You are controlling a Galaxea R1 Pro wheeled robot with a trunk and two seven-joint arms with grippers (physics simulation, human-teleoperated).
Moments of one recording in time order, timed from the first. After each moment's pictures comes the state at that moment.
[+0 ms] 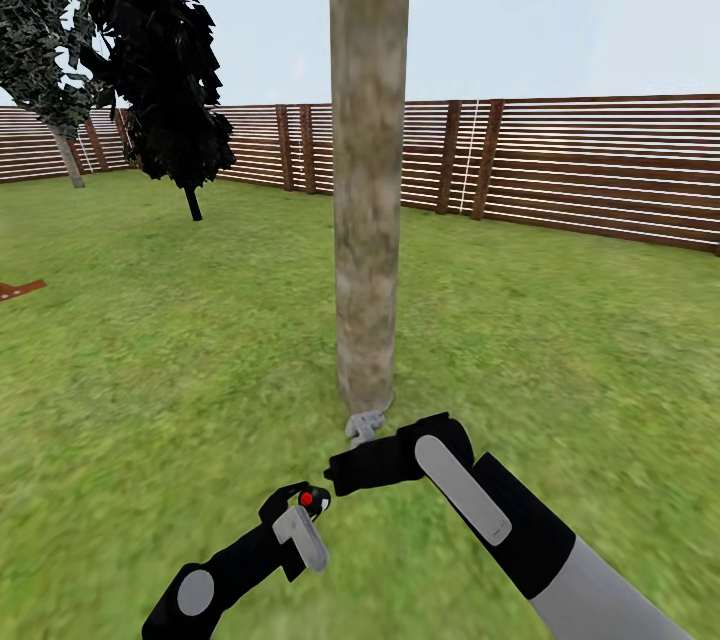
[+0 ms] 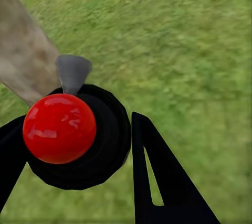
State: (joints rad) left arm -0.10 0.06 -0.26 -1.46 -0.48 0.11 -0.53; right arm -0.65 -0.05 0.69 -1.38 -0.99 1.04 -0.13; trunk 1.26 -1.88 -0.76
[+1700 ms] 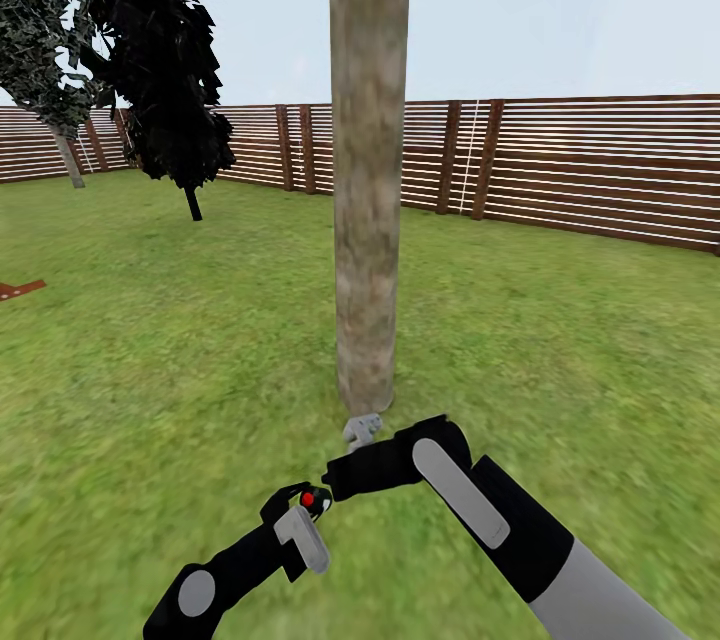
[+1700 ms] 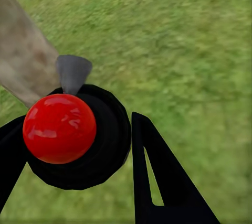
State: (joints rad) left arm -0.10 0.06 -0.26 -1.46 -0.48 0.11 -0.53; right arm -0.65 -0.05 0.71 -1.38 -1.00 1.04 -0.13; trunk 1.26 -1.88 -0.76
